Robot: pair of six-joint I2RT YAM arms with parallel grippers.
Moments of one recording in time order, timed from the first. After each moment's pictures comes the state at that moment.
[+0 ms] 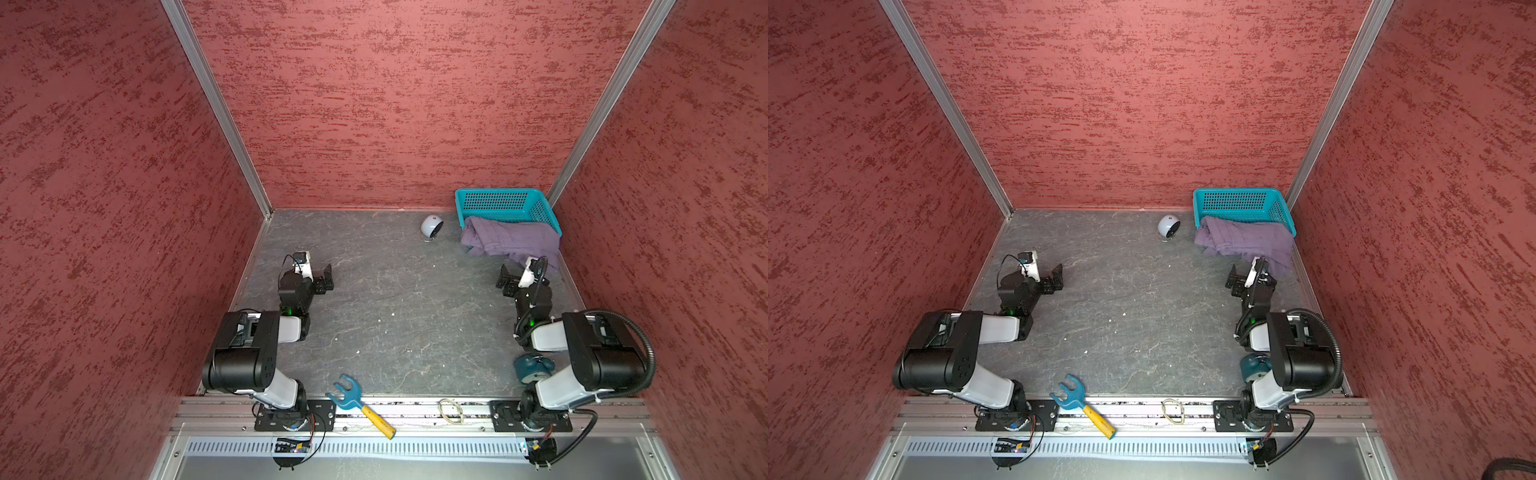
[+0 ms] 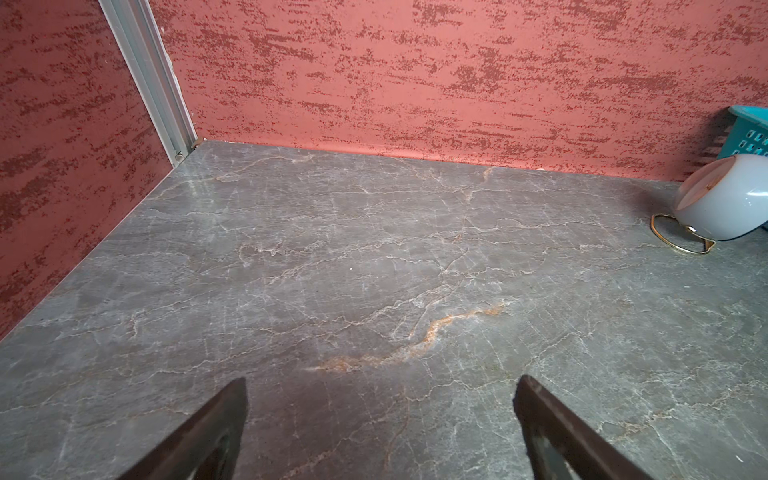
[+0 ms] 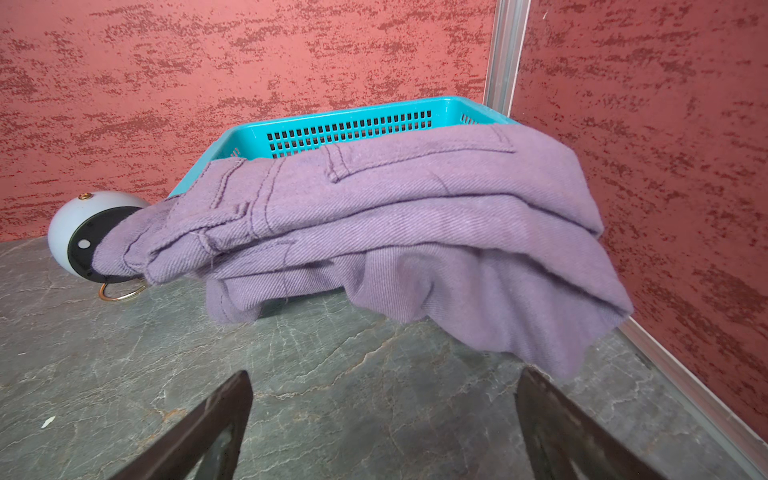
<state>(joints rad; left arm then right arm) 0.03 1.54 0.37 0.89 0.07 -0.09 -0.05 1.55 0.28 1.12 0.12 0.11</state>
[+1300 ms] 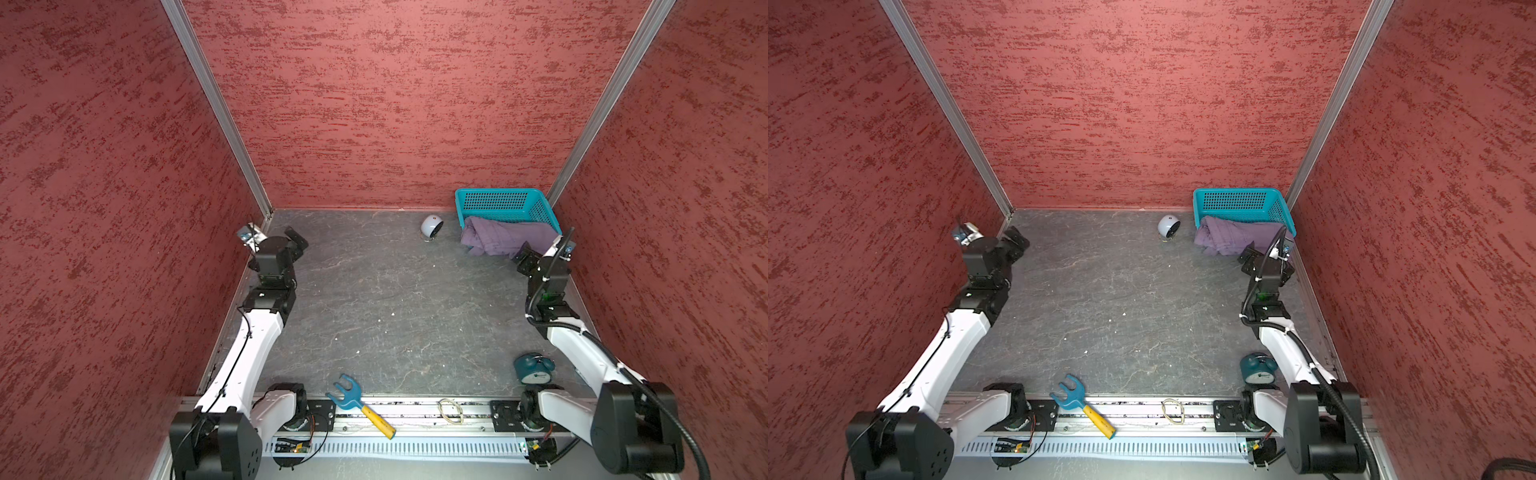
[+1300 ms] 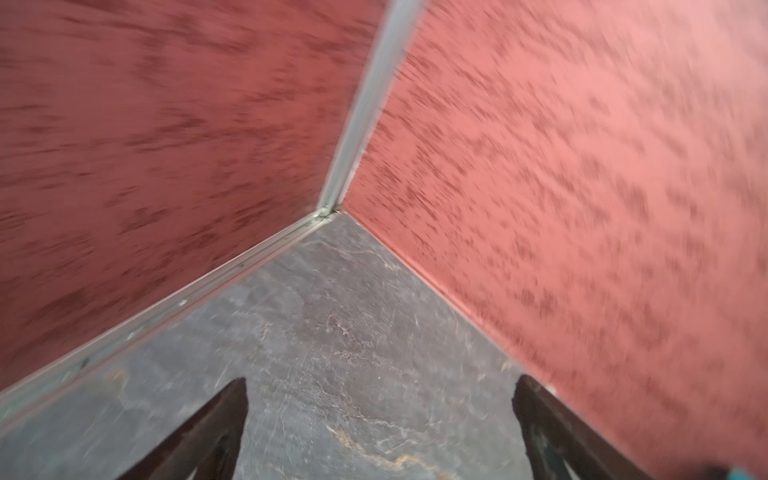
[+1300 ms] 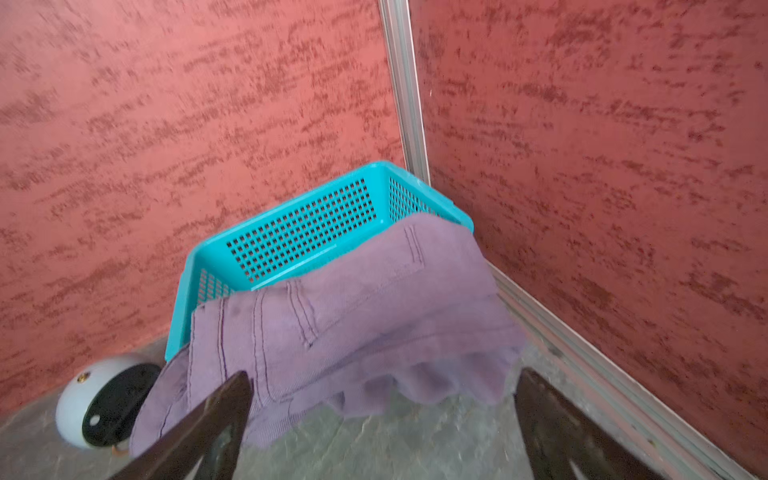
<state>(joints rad) 0.02 1.04 0.88 -0.14 -0.43 -0.68 0.00 1.13 0.63 0.26 0.40 0.35</state>
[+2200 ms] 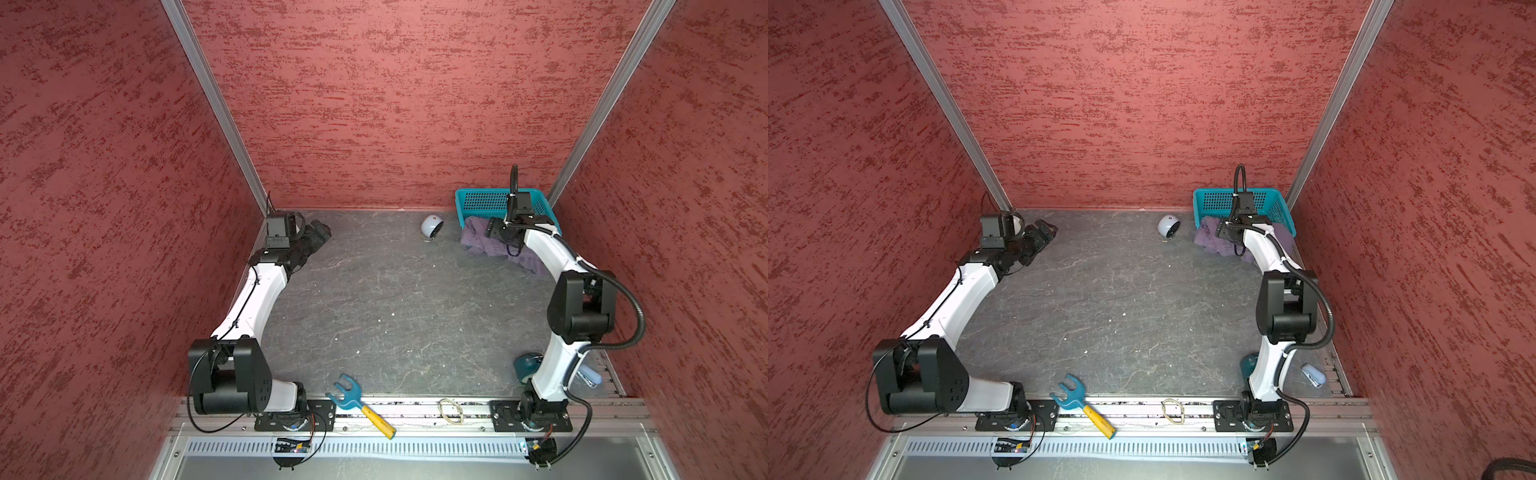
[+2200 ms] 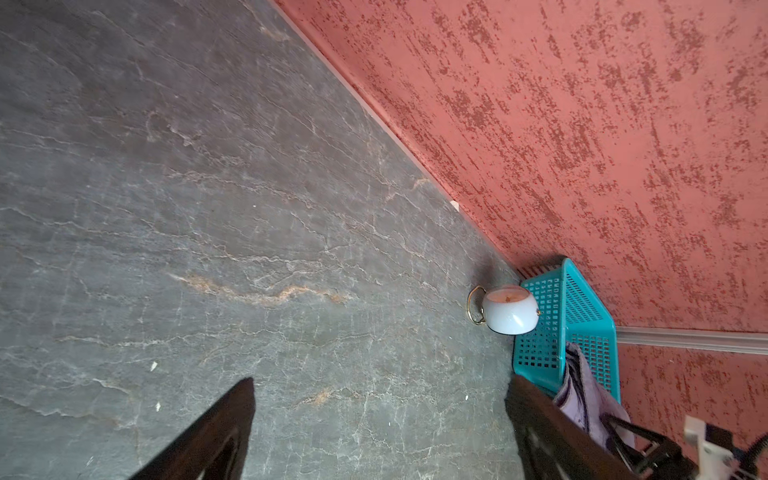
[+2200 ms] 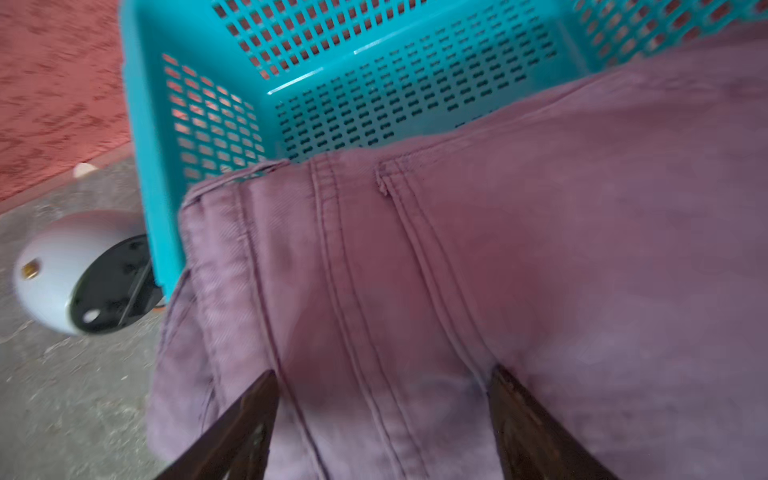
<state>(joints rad) 0.04 1.41 1.16 -0.39 0.23 -0.75 0.01 1.96 1.69 -0.67 0.06 0.38</state>
